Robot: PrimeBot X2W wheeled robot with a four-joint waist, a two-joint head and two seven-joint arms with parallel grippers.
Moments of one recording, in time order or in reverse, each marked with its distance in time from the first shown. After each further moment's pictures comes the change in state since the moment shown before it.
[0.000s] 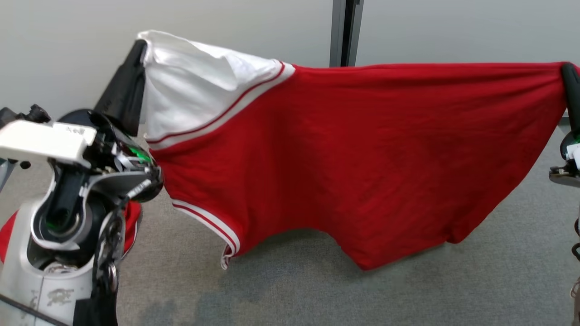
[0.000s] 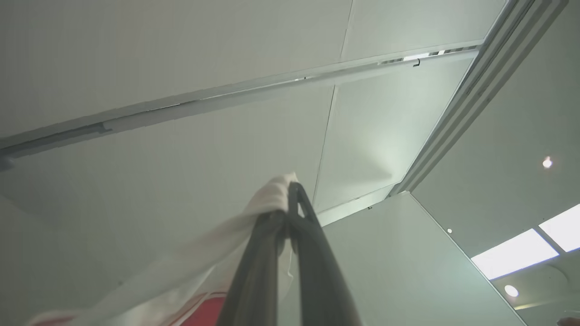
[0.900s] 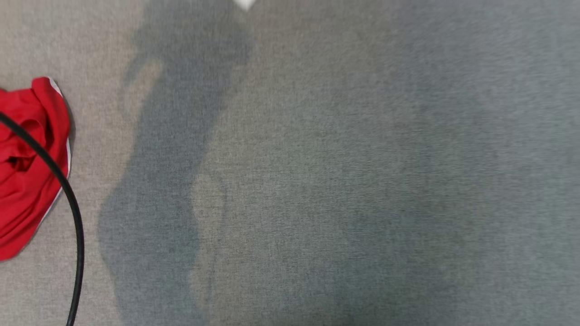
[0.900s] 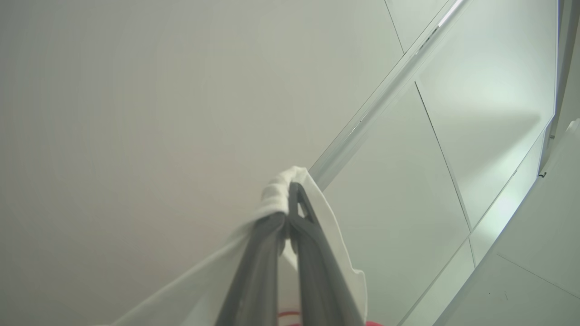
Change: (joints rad) left arm -1.217 0.072 -0.276 0.735 0.439 -0.112 -0.098; right arm -1.097 -0.086 0.182 0.412 -0.369 0.000 -0.257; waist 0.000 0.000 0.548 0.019
